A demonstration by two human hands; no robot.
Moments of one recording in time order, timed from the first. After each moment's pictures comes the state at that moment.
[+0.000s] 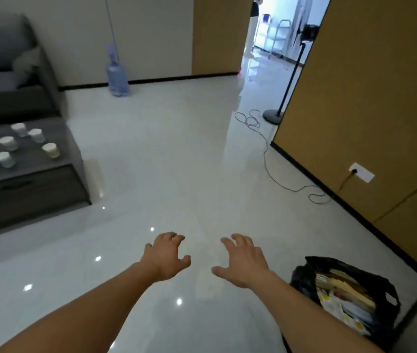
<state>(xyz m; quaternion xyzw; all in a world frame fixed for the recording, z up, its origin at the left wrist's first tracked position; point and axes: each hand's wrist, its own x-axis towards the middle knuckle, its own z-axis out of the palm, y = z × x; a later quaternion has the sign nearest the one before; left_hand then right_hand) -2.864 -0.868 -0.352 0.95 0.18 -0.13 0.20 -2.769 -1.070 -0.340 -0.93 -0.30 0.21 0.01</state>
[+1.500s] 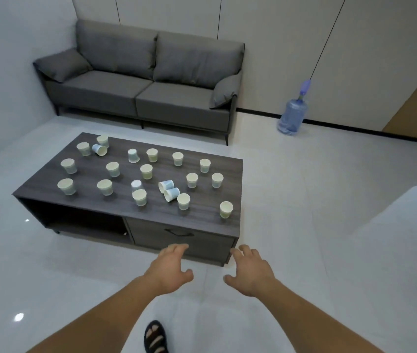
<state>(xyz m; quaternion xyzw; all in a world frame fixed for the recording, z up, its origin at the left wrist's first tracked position) -2.919 -0.099 -0.372 0.80 0.49 -0.04 0.34 -2.702 -0.187 -0.382 -0.78 -0.59 0.21 -0.08</state>
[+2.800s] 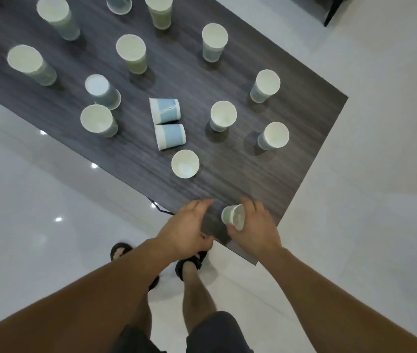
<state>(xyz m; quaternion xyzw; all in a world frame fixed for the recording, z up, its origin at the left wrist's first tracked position) -2.733 0.199 -0.639 0.68 0.54 -0.03 0.49 -2.538 0.181 -0.655 -0.73 -0.59 0.34 -0.09</state>
